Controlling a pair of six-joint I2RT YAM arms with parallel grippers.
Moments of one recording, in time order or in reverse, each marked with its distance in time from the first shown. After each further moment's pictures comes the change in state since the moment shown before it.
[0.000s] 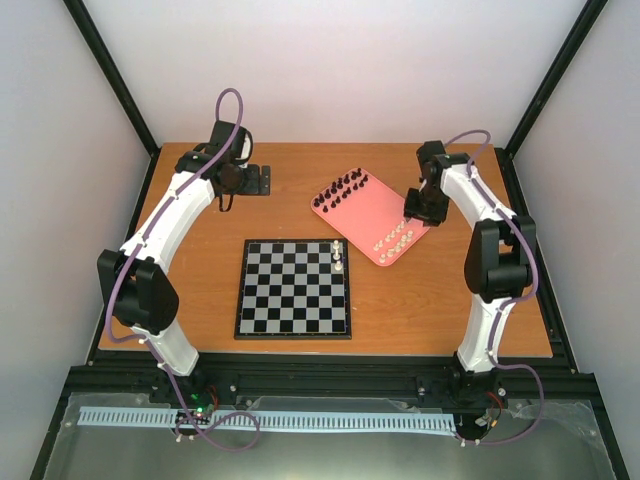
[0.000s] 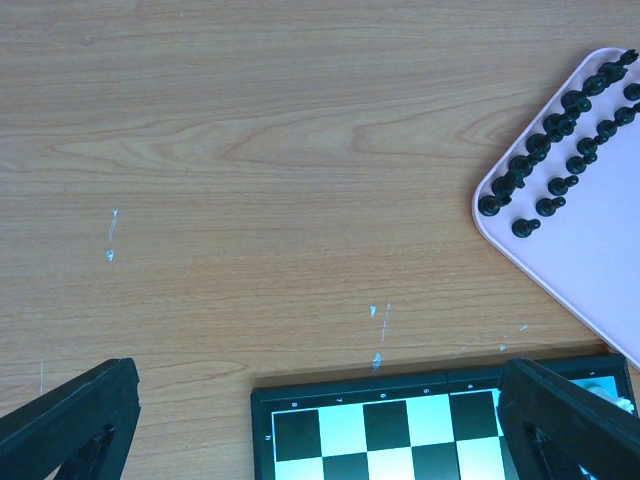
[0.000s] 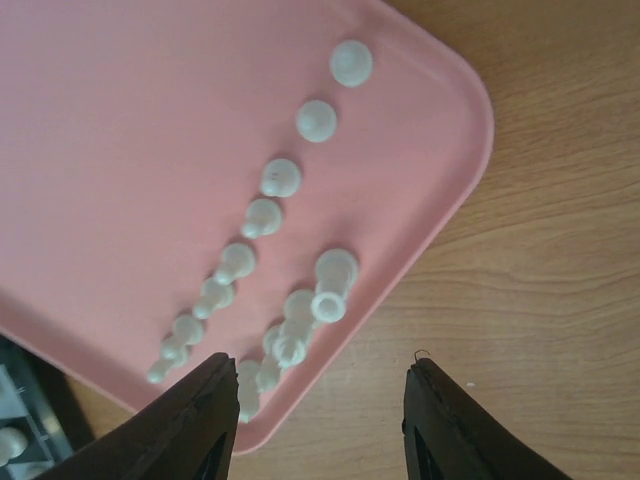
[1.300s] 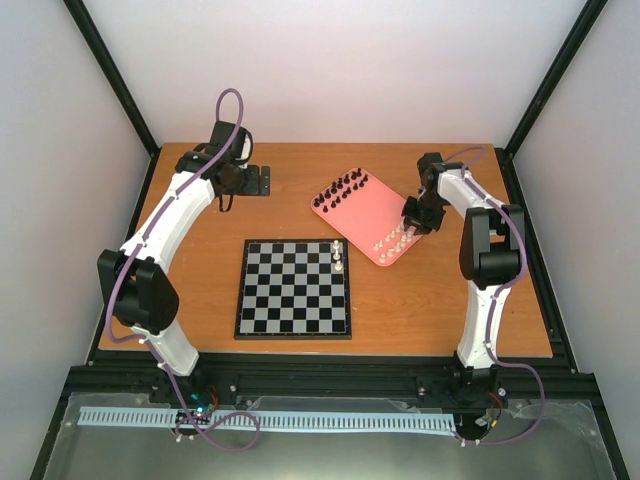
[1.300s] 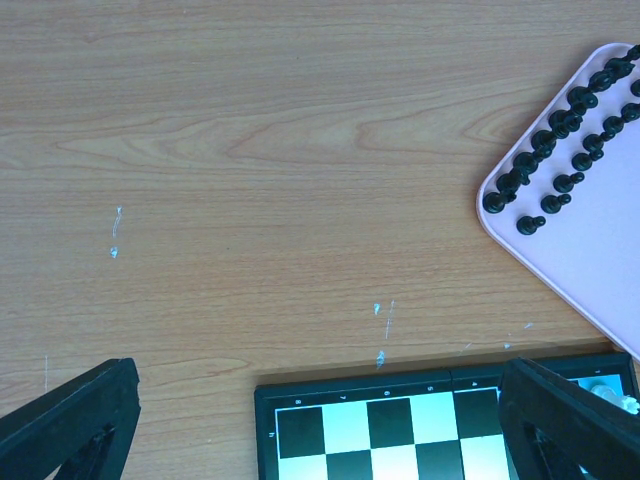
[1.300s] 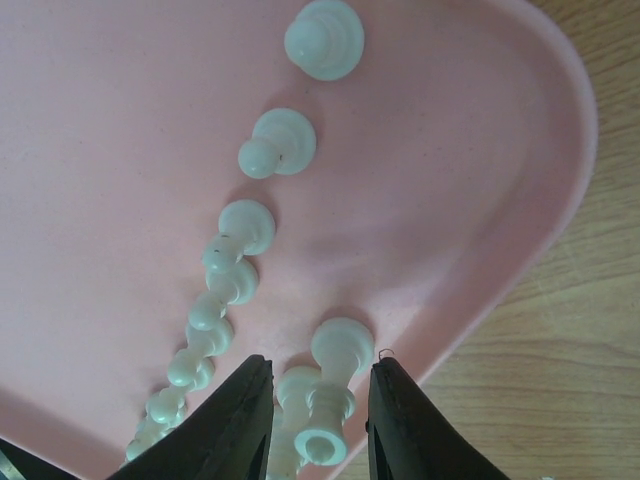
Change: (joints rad) left arm 0.000 0.000 0.000 -0.006 -0.005 0.003; right arm -0.053 0.150 -0.030 0.083 -0.117 0.068
